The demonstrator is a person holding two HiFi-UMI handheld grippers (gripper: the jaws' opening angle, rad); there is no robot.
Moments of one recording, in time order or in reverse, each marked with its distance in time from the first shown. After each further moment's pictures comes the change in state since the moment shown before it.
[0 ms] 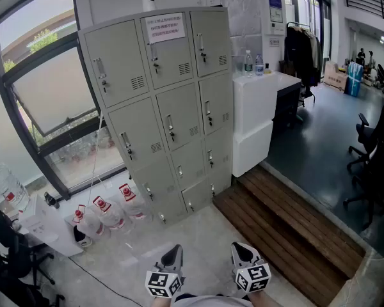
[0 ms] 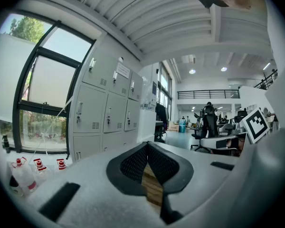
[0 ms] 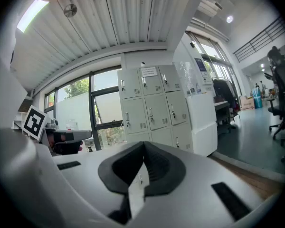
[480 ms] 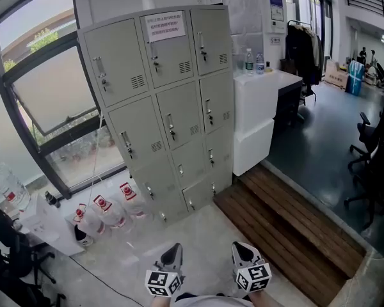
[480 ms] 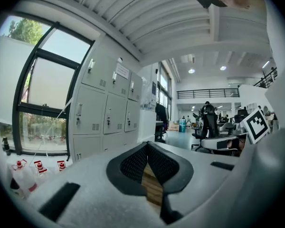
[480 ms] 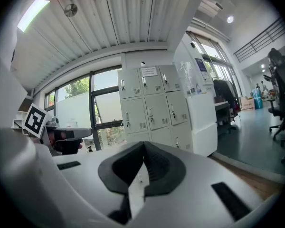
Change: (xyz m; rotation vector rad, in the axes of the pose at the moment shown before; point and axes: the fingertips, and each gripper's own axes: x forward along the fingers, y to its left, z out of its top) left arm 0.005 0.003 0.006 0.015 -0.004 0.001; right arm 0.003 -0.004 0.001 -0.007 0.001 -0.001
